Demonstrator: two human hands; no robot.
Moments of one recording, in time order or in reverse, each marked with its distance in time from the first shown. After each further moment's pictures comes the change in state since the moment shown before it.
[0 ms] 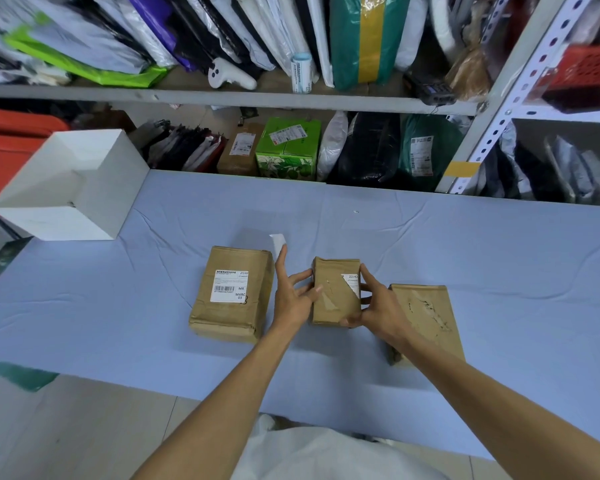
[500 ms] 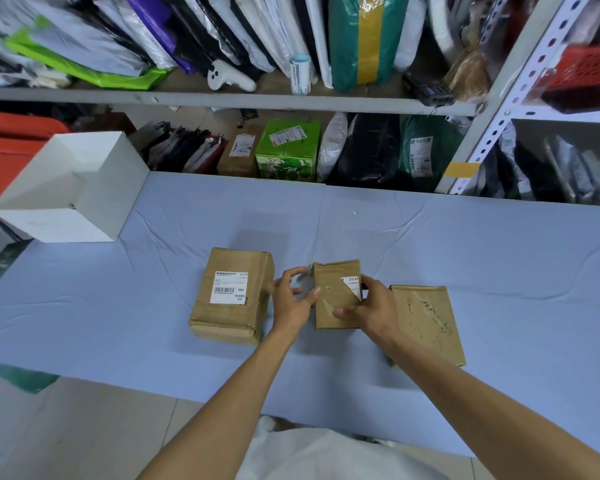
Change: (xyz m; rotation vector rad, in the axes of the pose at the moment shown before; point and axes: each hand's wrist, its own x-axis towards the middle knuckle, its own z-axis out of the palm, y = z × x) left_hand 0.008 -0.015 0.002 0.145 0.085 -0.023; right_hand 0.001 -0.010 0.013 -0.041 0.215 0.019
